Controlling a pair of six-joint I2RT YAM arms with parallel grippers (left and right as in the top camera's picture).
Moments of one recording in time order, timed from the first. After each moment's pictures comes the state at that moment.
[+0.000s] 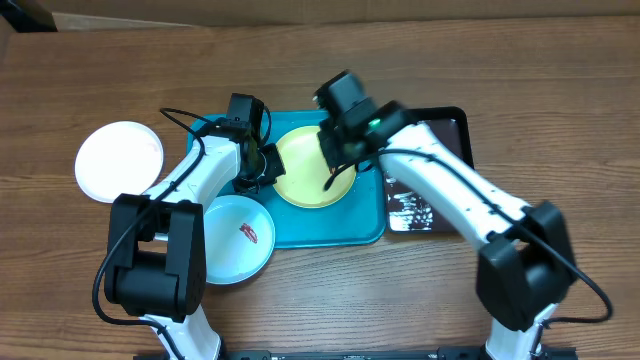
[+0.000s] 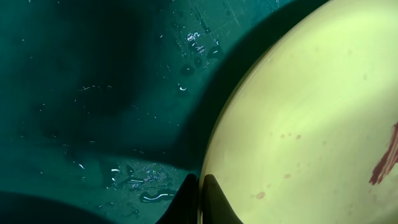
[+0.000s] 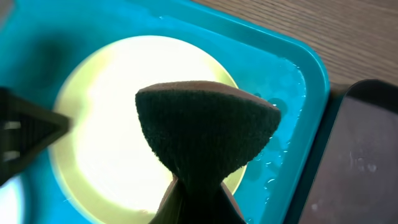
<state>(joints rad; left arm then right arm) -0.18 1.90 1.21 -0.68 0.15 -0.53 0.65 1.95 1.62 -0.79 0.10 0.25</state>
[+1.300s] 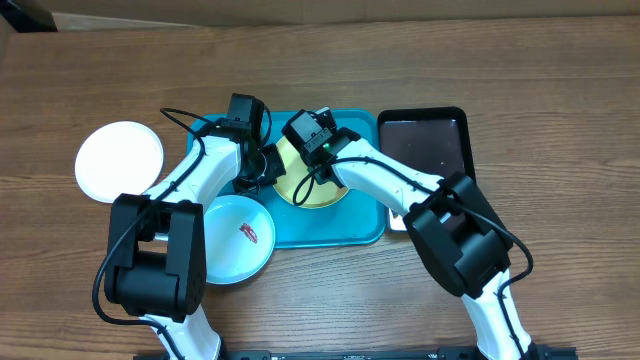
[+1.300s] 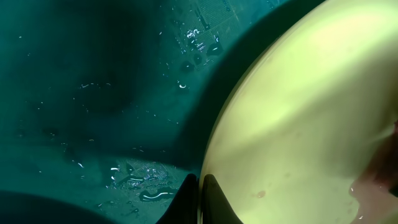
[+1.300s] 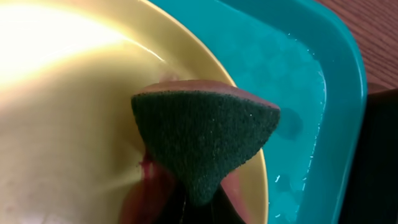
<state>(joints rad) -0.18 1.90 1.21 -0.68 0.15 -0.52 0.72 2.24 1.64 -0.69 0.41 0.28</state>
